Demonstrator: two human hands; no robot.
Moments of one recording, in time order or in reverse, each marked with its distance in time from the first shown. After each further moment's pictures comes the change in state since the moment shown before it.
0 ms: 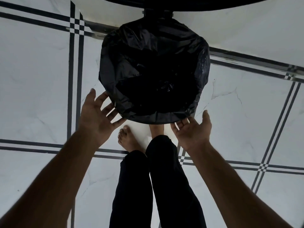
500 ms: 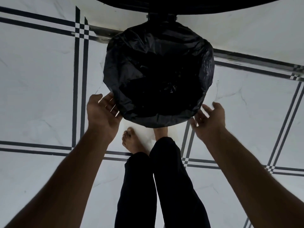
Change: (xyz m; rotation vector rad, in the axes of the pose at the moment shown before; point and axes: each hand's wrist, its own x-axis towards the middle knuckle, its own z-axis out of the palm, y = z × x) left_hand 0.011 -0.001 0.012 -0.103 0.054 0.146; right_hand 0.006 -0.039 0.025 -0.256 0.264 -0.089
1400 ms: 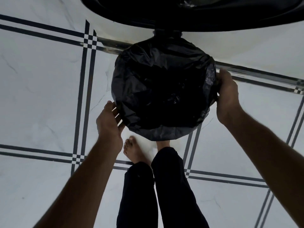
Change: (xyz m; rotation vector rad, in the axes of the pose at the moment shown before) left_hand -0.004 -0.005 0.013 0.191 0.163 0.105; right_hand 0.014 -0.068 0.054 -0.587 -0.243 -0.632
